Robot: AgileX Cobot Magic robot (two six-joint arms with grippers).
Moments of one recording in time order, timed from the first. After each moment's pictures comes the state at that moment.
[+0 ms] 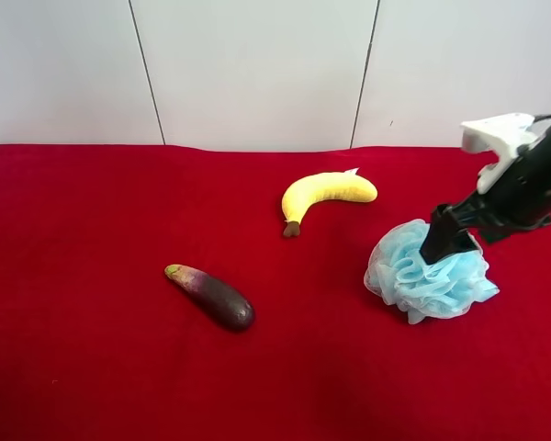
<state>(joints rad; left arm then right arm) 0.05 0.00 -0.51 -0.10 1.07 0.11 0.07 1.52 -0.84 0.29 0.75 -0.50</state>
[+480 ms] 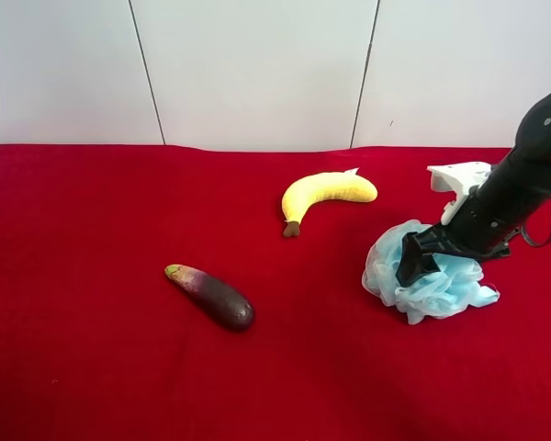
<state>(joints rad) 0.05 0.00 -0.51 -0.10 1.07 0.11 0.07 1.74 -0.84 0.34 0.62 -0.51</state>
